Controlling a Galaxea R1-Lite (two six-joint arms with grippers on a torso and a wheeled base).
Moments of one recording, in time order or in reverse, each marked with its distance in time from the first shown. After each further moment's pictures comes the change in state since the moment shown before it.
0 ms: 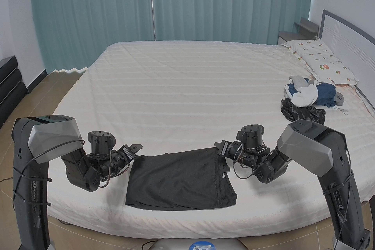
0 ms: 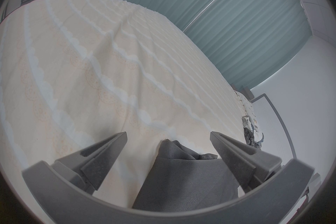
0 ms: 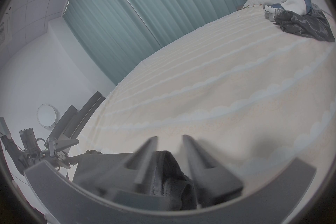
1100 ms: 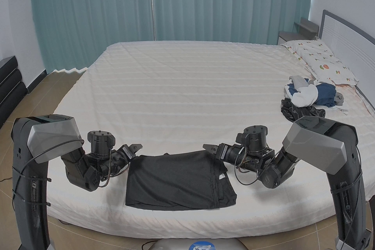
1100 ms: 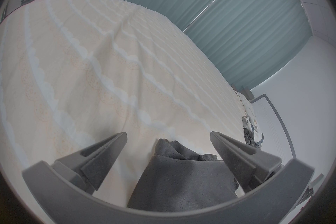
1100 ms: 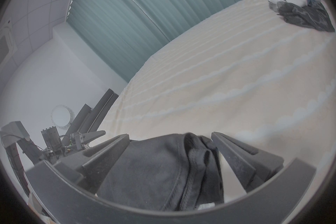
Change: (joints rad) left arm 0.001 -0.005 0.000 0.007 0.000 -0.003; right arm 0.041 -0.122 0.191 -0.066 0.084 0.068
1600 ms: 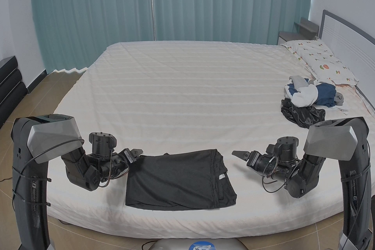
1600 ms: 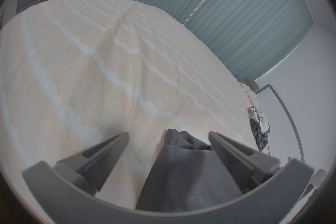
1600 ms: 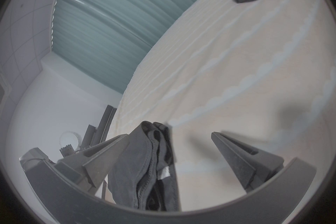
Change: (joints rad) left arm -0.001 -0.001 -0.007 0.076 -0.004 0.066; right arm -0.160 -0.039 0.352 -0.294 0.127 0.175
